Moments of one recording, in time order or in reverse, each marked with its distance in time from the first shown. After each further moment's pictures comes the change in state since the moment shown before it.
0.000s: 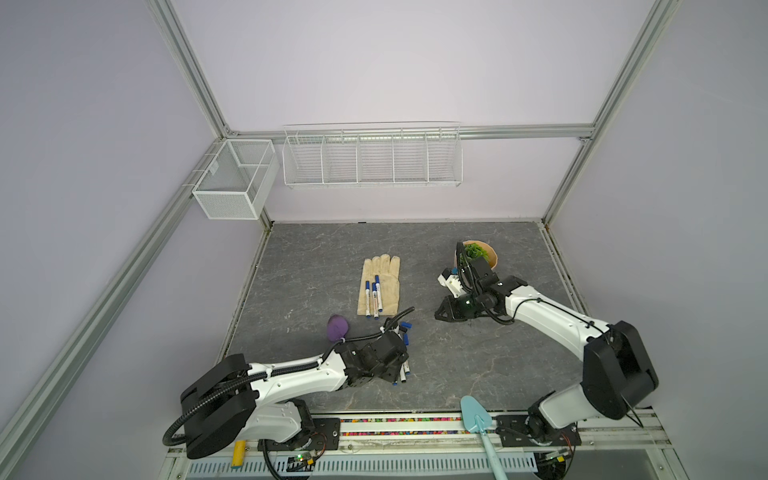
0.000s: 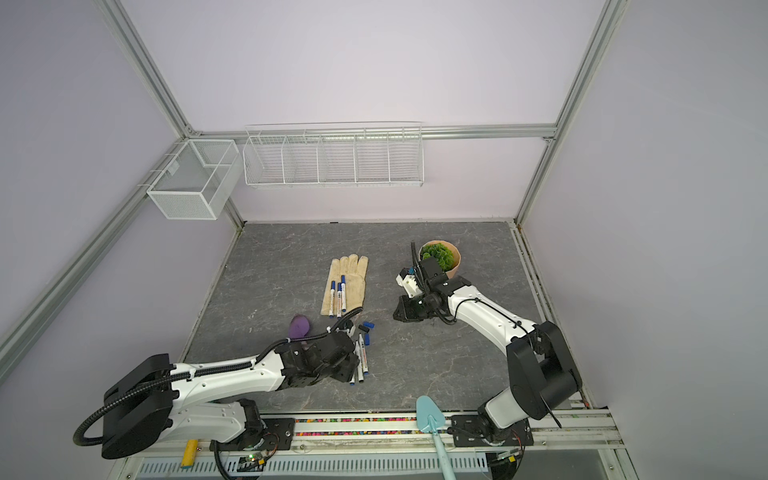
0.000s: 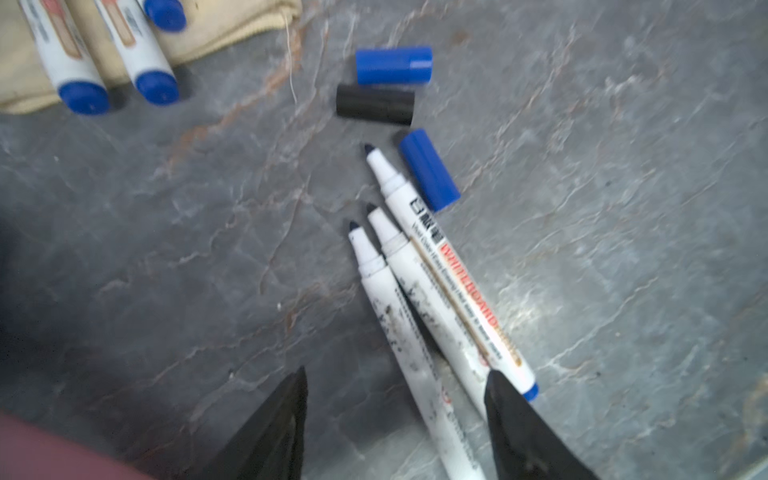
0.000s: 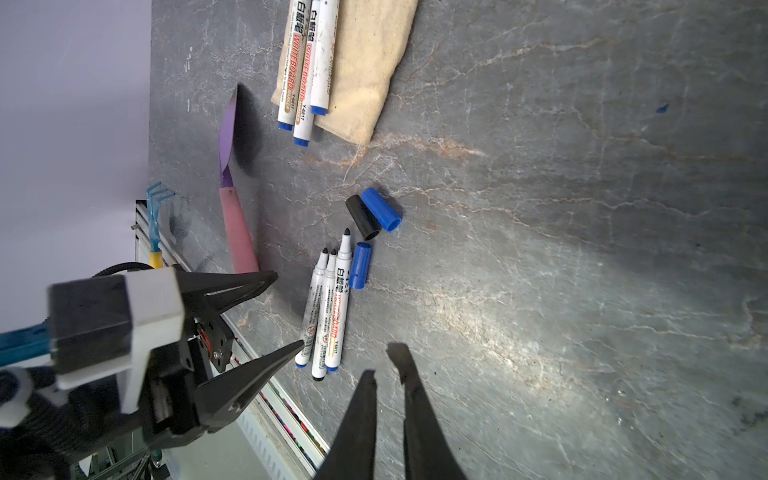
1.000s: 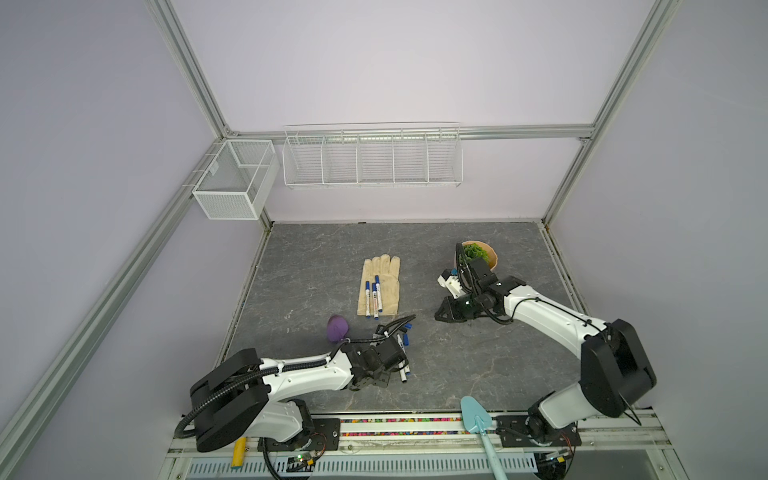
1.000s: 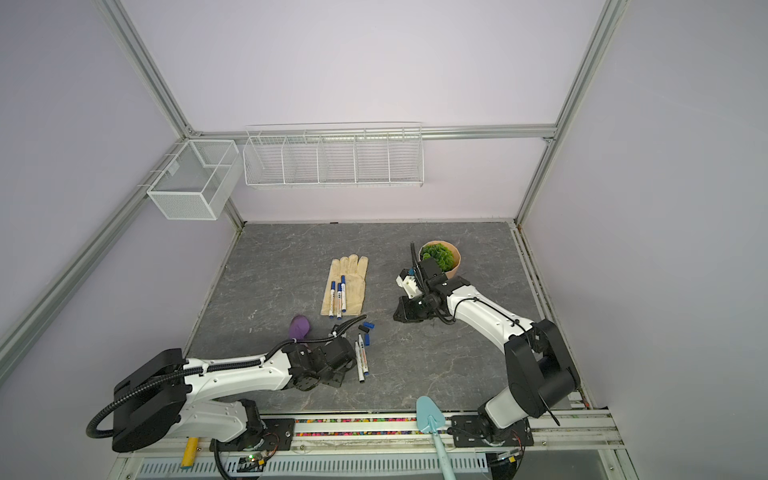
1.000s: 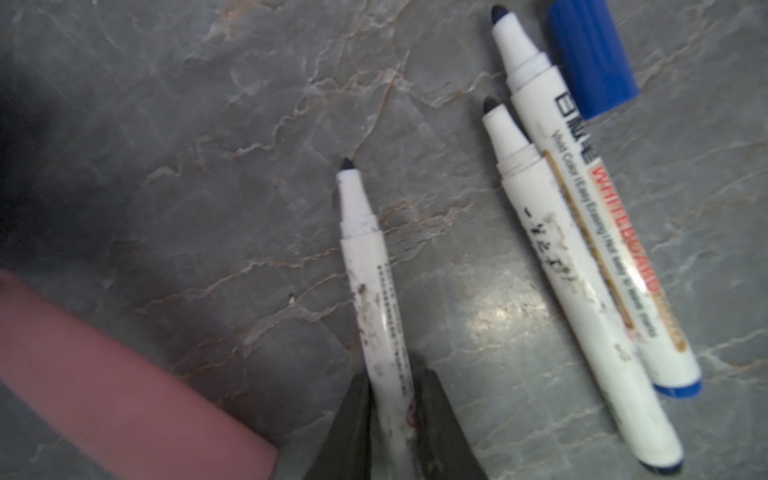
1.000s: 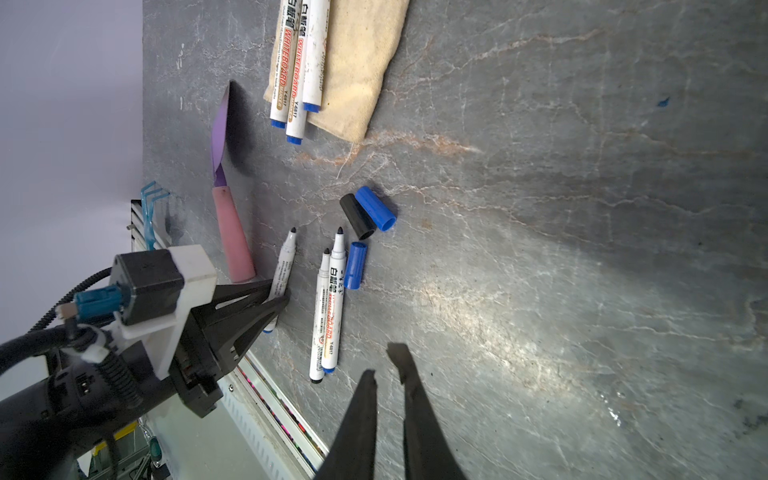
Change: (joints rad) left arm -0.006 0.076 0.037 -0.159 -0.050 -0.127; right arm -0.002 0.011 0.000 0.000 0.000 0.000
